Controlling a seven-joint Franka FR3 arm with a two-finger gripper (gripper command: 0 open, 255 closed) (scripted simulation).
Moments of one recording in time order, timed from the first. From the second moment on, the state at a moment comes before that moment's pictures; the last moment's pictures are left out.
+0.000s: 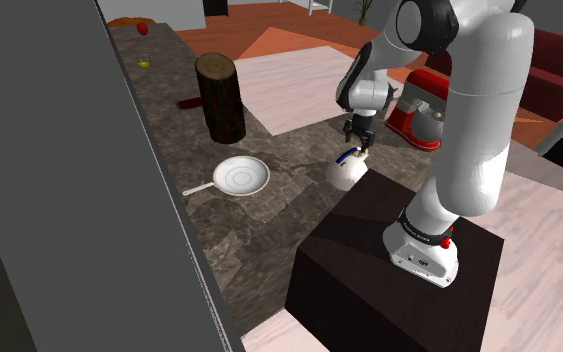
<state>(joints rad) 0.21 0.35 -0.82 -2.45 0.47 2.55 -2.25</state>
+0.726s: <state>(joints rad) 0.15 0.41 -0.75 -2.44 0.54 2.58 -2.30</state>
